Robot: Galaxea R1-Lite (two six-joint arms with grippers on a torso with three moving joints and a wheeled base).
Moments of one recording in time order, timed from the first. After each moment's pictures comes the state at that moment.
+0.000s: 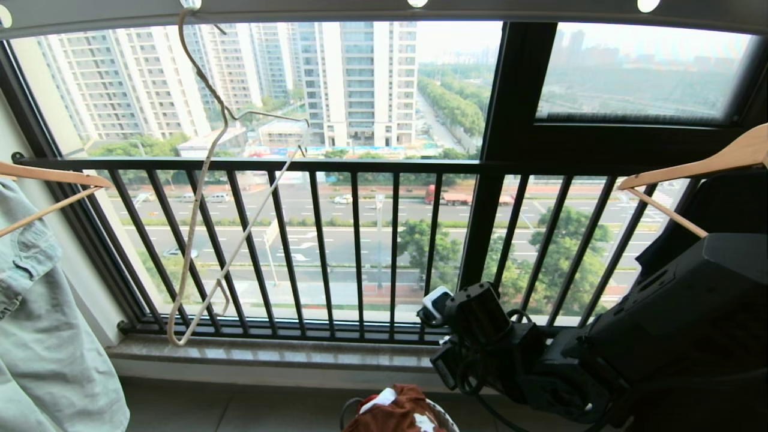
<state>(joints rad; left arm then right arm) -0.29 0.90 -1.36 0.61 -0.07 0.09 0.68 2.08 -0.87 -0.49 -0.33 -0.11</state>
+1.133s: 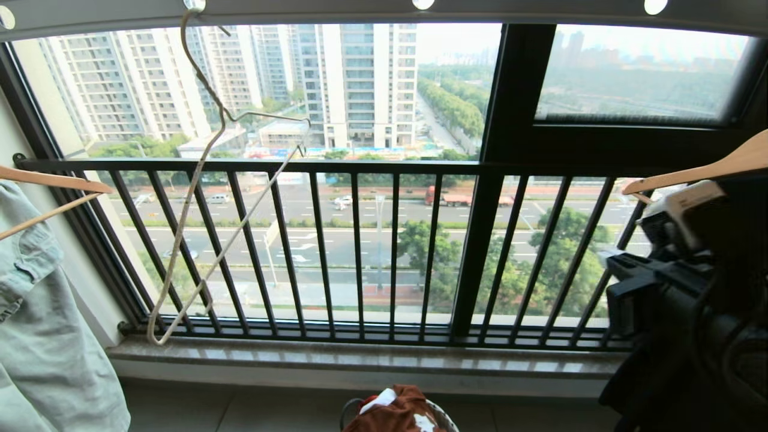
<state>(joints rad) -0.06 0.28 -0.87 0.47 0.18 -0.09 0.59 1.25 -0.59 -0.49 -0.60 -0.24</state>
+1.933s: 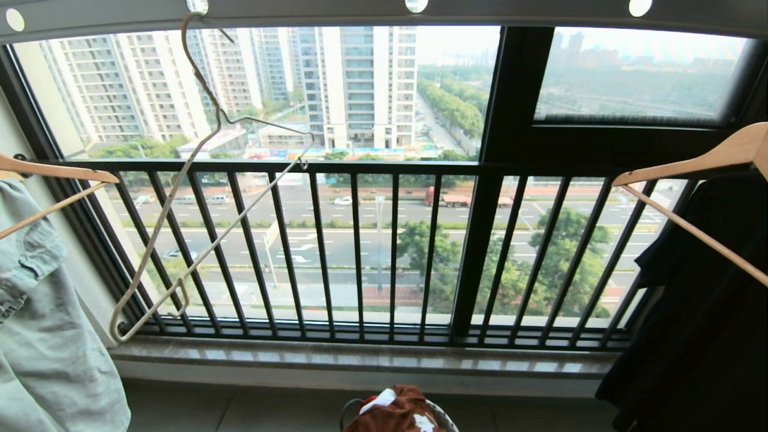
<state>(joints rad) 0.00 0.01 -0.19 0.11 0.05 0.06 0.02 0.27 -0.66 0.19 -0.53 -0.32</state>
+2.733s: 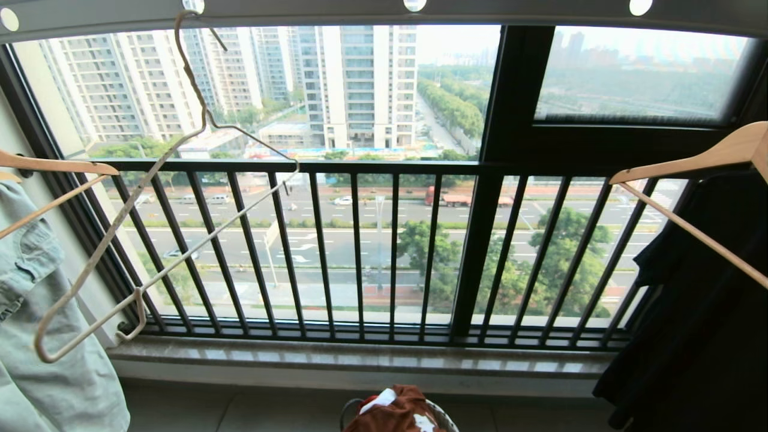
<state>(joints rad) 0.00 0.00 0.00 0.02 -0.01 0.05 0.01 0.00 -0.01 0.02 0.03 -0.06</state>
